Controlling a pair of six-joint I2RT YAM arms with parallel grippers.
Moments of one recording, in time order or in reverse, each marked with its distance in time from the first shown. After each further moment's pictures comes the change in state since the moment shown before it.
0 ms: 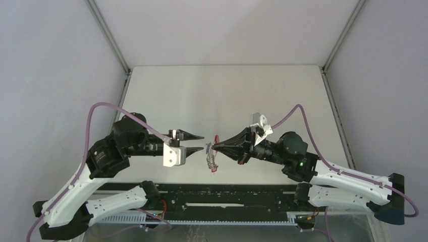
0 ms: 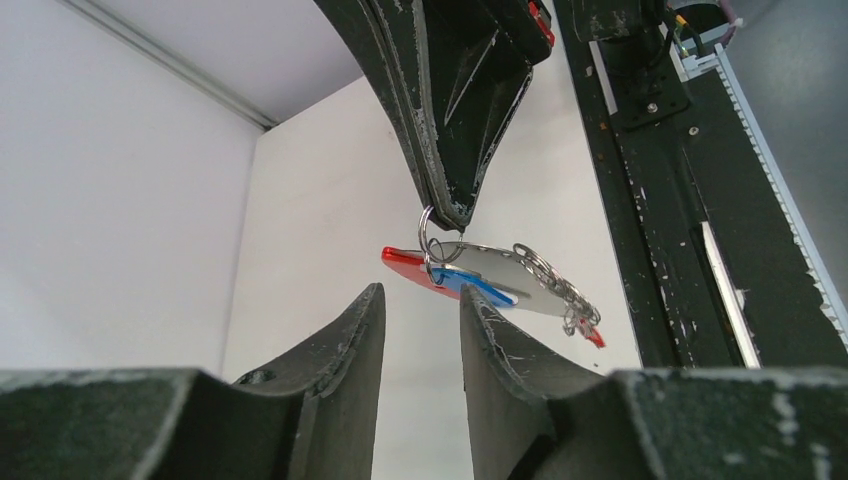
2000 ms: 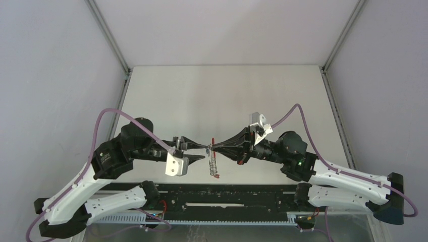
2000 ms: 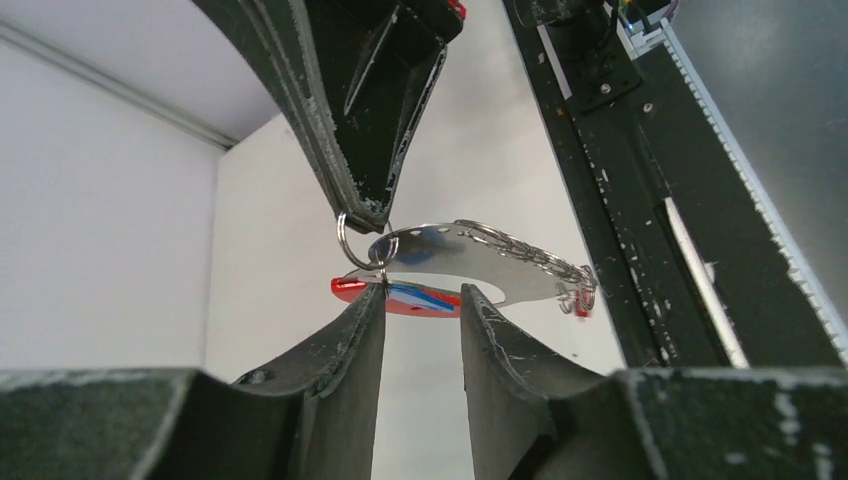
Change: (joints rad) left arm -0.051 -0.023 -0.078 -0.006 0.039 0.089; right arm -0.008 0.017 0.000 0.051 -0.043 0.032
